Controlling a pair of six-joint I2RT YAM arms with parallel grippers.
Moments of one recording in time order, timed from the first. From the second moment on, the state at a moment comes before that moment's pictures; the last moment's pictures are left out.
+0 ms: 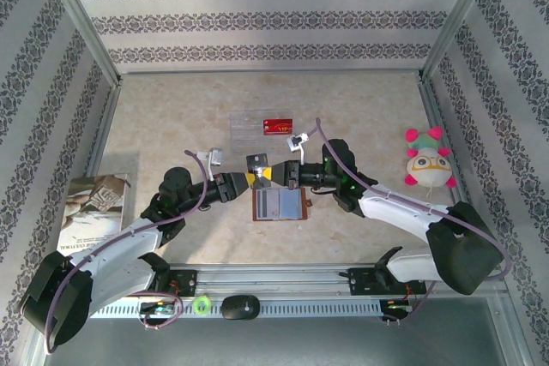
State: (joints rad) left arm -0.51 0.97 0.32 0.52 0.55 -0.94; right arm 0.63 1.31 0.62 0.46 -0.75 0.85
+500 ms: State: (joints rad) left arm -0.33 0.89 0.42 0.12 0.52 -0.93; right arm 0.56 1.46 1.26 -0.49 -0.49 0.13
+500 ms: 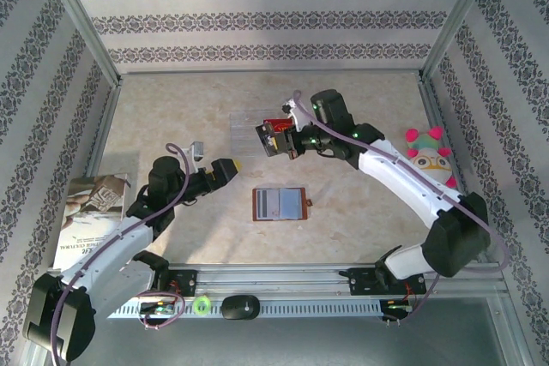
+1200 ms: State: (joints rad) left arm -0.19 0.90 0.59 -0.45 0.41 -0.73; right arm 0.69 2.16 2.13 -1.06 -0.10 -0.61
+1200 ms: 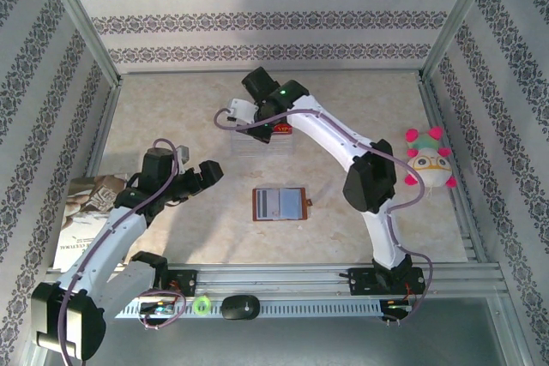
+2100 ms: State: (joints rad) left arm -0.10 0.96 0.61 -0.52 0.46 -0.68; right arm 0.69 2.38 2.39 -1.06 -0.03 -0.88
